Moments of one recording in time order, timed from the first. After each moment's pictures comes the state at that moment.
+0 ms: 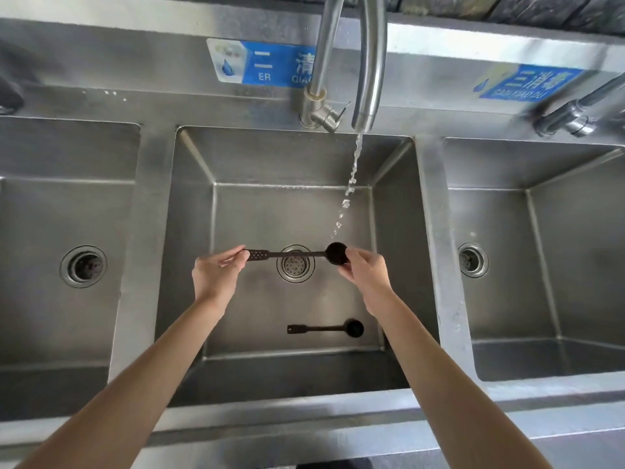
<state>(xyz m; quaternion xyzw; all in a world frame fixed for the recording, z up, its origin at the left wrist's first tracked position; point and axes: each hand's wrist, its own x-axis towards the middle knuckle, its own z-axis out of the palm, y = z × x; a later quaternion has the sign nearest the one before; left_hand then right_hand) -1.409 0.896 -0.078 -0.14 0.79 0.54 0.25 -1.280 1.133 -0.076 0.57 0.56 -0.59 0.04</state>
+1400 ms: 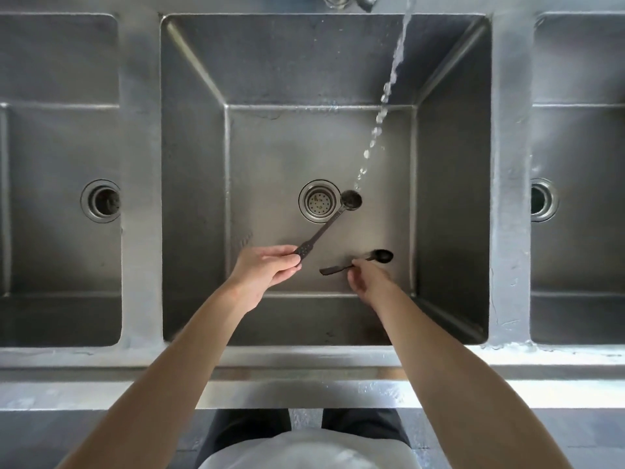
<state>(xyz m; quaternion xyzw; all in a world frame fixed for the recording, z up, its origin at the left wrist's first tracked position) -1.332 0.889 -0.104 -0.25 0.63 0.55 0.49 -1.204 1.069 -0.214 0.74 0.23 -0.63 0.10</state>
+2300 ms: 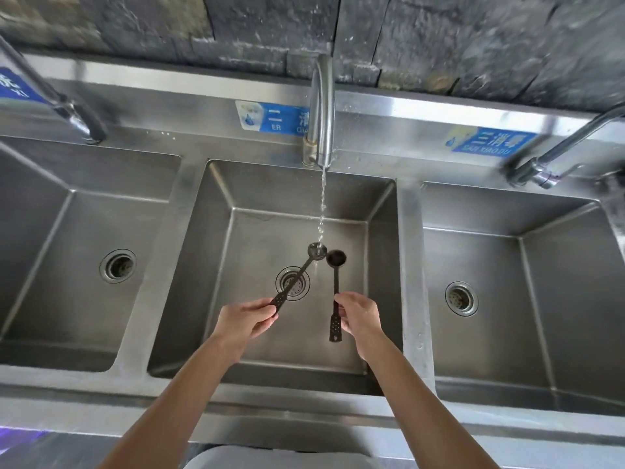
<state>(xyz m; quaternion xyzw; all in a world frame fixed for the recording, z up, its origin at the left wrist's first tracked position) -1.296 0.920 0.000 -0.27 0.64 0.62 0.37 -1.207 1.132 -0.028 0.54 0.51 -0.66 0.07</state>
